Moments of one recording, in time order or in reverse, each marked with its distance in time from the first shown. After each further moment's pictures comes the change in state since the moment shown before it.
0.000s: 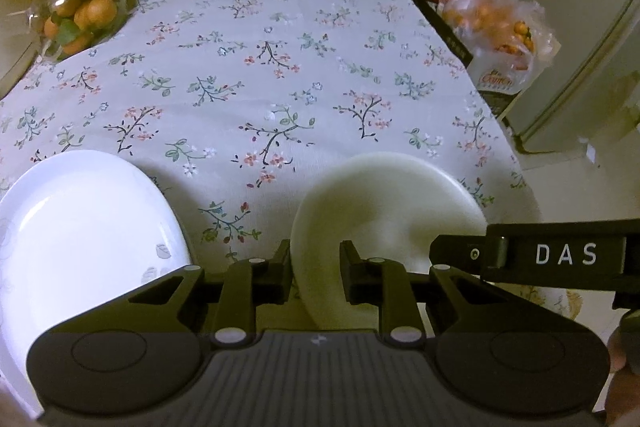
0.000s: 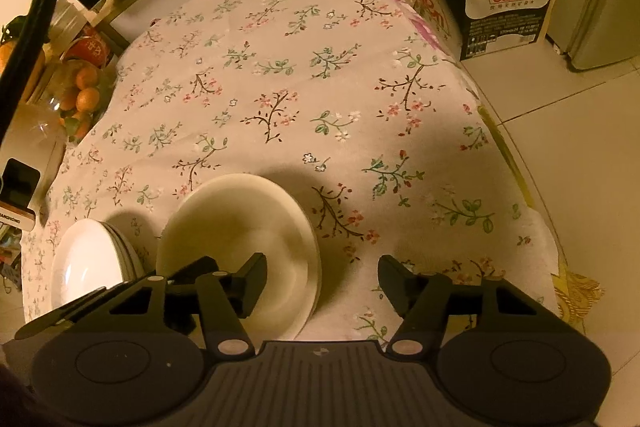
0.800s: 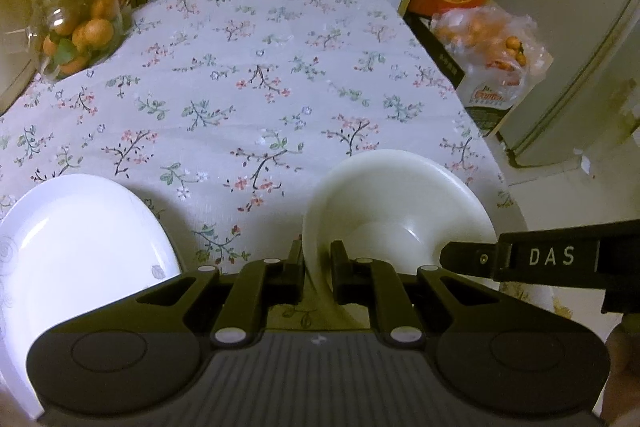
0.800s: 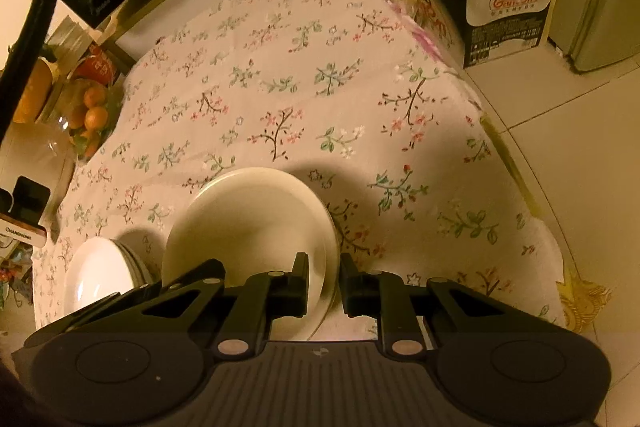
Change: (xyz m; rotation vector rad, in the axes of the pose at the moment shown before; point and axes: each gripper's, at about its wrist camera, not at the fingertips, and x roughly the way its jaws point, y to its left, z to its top) left arm -0.011 -0.006 0.006 -0.007 -0.052 -0.014; right arm -0.007 -0.004 0.005 0.026 -0.042 0.036
